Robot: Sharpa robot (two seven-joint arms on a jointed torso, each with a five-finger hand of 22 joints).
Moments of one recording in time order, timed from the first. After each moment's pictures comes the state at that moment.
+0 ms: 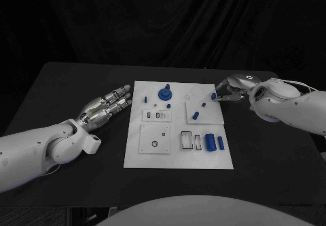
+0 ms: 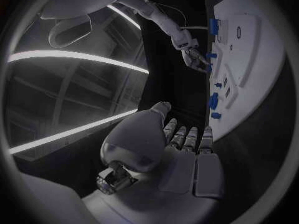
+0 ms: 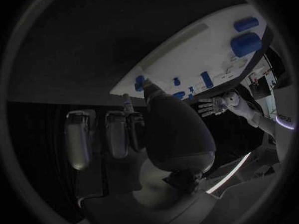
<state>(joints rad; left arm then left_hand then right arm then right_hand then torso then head) 1.14 -0.94 -0.21 1.43 -0.27 0.16 0.68 1.35 0.29 0.02 0.10 0.52 0.19 -0.03 0.02 0.03 0.00 0.05 0.01 0.00 0.00 0.10 0.00 0.00 0.15 0.00 0.18 0.00 0.00 1.31 -0.93 -0.25 1.29 -1.51 -0.37 -0.07 1.31 -0.06 0.15 0.22 0.09 0.78 0.10 0.07 0.25 1.46 0.01 1.57 1.31 1.47 -0.05 1.57 1.31 0.01 1.47 0.07 1.57 1.31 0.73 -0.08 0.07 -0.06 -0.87</state>
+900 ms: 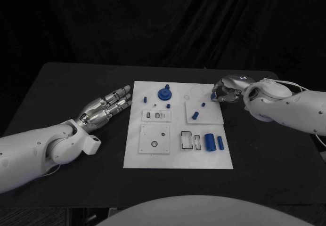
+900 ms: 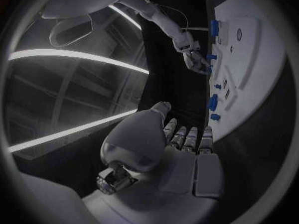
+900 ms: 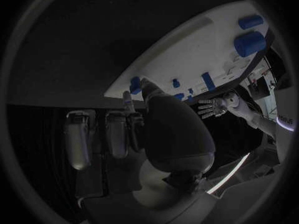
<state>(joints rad) 1.14 -0.94 -0.21 1.42 -0.27 0.17 0.68 1.35 0.29 0.03 0.10 0.52 0.19 -0.03 0.02 0.03 0.00 0.05 0.01 0.00 0.00 0.10 0.00 0.00 0.15 0.00 0.18 0.00 0.00 1.30 -0.88 -0.25 1.26 -1.51 -0.36 -0.07 1.35 -0.06 0.15 0.19 0.23 0.85 0.09 0.11 0.31 1.46 0.01 1.57 1.31 1.47 -0.05 1.57 1.31 0.01 1.47 0.07 1.57 1.31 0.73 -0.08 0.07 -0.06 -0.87</state>
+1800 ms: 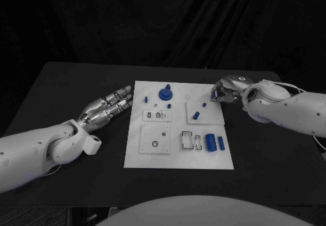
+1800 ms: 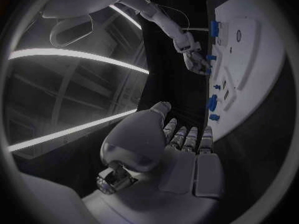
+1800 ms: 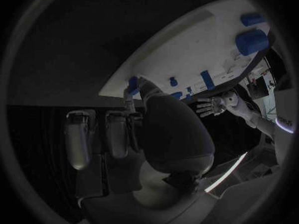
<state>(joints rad) 1.13 -0.95 -0.21 1.43 -0.27 0.17 0.68 1.35 0.29 0.03 0.10 0.52 0.19 -0.03 0.02 0.03 0.00 0.06 0.01 0.00 0.00 0.10 0.00 0.00 0.15 0.00 0.18 0.00 0.00 1.29 -0.87 -0.24 1.27 -1.51 -0.40 -0.07 1.40 -0.03 0.18 0.13 0.28 0.95 0.08 0.20 0.49 1.47 0.00 1.57 1.31 1.47 -0.05 1.57 1.31 0.01 1.47 0.06 1.57 1.31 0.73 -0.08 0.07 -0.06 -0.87</state>
